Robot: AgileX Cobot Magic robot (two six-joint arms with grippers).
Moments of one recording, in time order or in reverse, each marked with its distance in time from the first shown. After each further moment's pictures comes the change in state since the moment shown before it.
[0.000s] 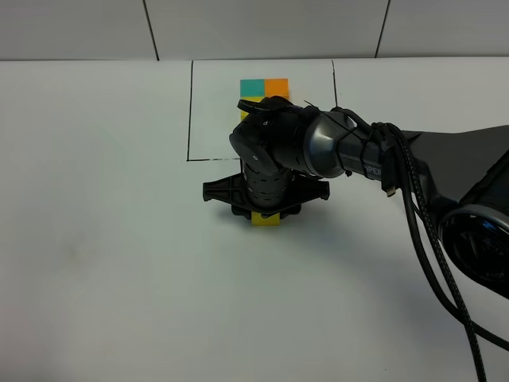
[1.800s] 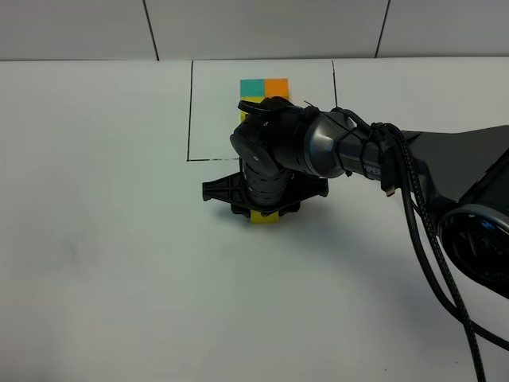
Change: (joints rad) left arm 0.000 0.001 0.000 0.000 0.000 0.000; right arm 0.000 0.003 0.000 -0.002 -0.021 -0.031
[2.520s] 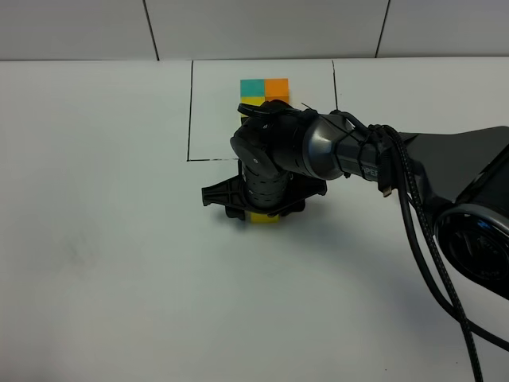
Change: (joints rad) left arm 0.000 0.000 0.000 0.000 0.000 0.000; right arm -0.001 0.008 0.002 0.002 -0.016 -0.057
